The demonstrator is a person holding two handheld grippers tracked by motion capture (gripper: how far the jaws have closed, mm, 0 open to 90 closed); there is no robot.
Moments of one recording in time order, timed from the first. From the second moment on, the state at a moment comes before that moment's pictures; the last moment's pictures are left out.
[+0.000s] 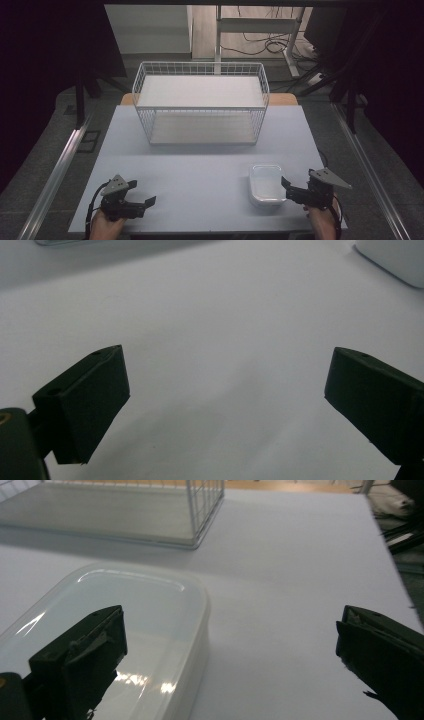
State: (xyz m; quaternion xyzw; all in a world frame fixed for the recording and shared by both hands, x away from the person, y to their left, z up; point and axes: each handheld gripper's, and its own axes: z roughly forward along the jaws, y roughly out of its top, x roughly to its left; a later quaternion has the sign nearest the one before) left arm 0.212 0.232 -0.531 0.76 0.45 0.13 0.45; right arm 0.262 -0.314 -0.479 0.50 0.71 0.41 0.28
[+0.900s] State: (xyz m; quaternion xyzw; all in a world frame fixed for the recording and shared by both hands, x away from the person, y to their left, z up) left arm 0.215 0.208 -0.534 0.79 0.41 0.12 0.44; right arm 0.256 -0.293 -0.475 0.49 0.76 0.38 0.21
